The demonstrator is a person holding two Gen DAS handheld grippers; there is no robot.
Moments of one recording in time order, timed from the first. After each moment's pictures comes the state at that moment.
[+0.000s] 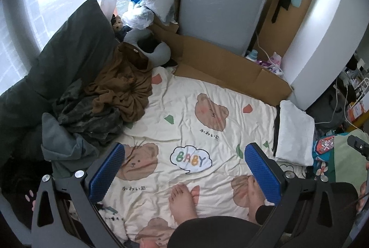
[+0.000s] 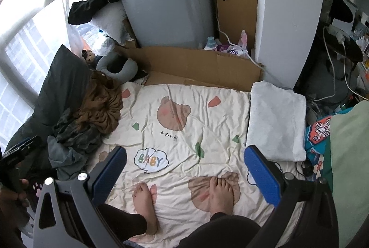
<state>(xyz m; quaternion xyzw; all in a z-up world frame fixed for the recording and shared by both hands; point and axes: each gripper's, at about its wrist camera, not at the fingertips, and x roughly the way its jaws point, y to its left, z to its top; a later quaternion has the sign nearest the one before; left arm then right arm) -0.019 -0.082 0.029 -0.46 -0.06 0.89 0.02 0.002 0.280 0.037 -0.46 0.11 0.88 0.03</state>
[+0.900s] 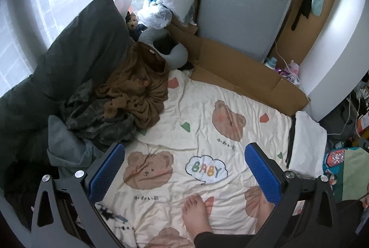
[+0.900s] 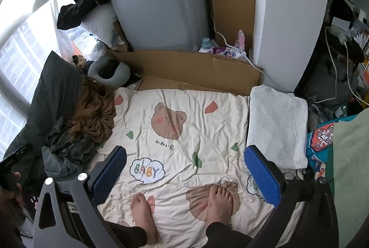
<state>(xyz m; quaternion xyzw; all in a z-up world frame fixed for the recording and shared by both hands) -0.063 -0.129 0.015 -0.46 -0.08 0.88 -0.02 -0.052 0.293 0.025 -0.46 0.12 0.88 0.05</state>
